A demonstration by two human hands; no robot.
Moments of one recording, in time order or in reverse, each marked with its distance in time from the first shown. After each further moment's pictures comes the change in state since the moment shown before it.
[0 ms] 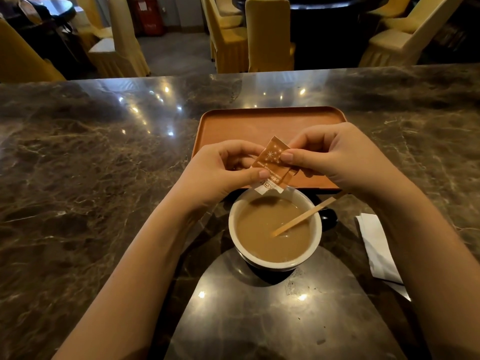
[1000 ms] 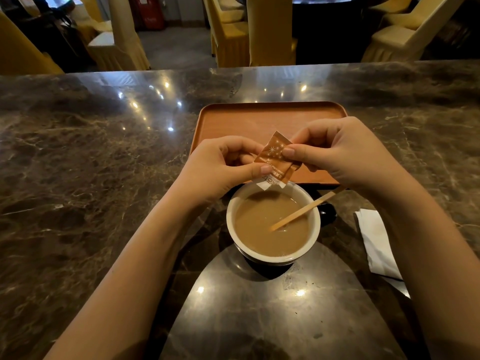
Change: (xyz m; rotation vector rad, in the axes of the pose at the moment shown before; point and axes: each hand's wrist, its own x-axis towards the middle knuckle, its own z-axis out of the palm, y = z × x) left_hand -0.002 0.000 0.005 0.128 0.054 0.033; right_hand -0.004 0.000 0.000 -0.067 0.018 -0.010
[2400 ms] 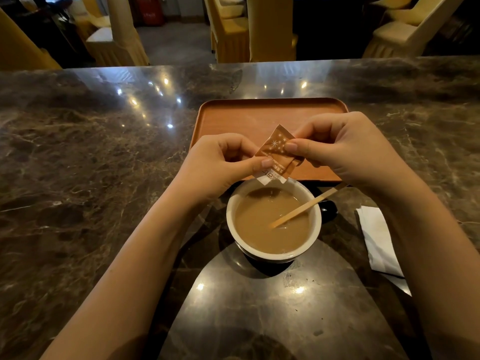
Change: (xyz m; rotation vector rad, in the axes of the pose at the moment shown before) left_hand 0.002 -0.007 0.001 0.036 0.051 0.035; right_hand -0.002 -0.002 0.000 0.025 0.030 -0.007
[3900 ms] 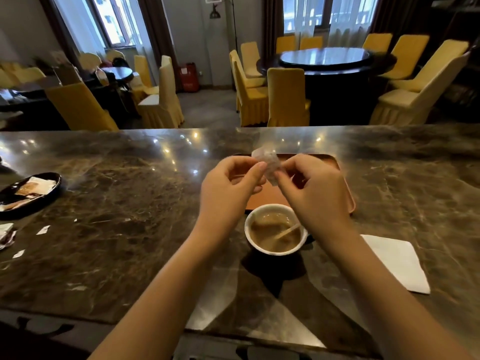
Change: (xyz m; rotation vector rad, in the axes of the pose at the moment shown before) left_hand -0.063 0.085 0.015 -0.073 0.458 0.103; right_hand -0.042 -0.066 0.035 -0.347 0.478 -0.311
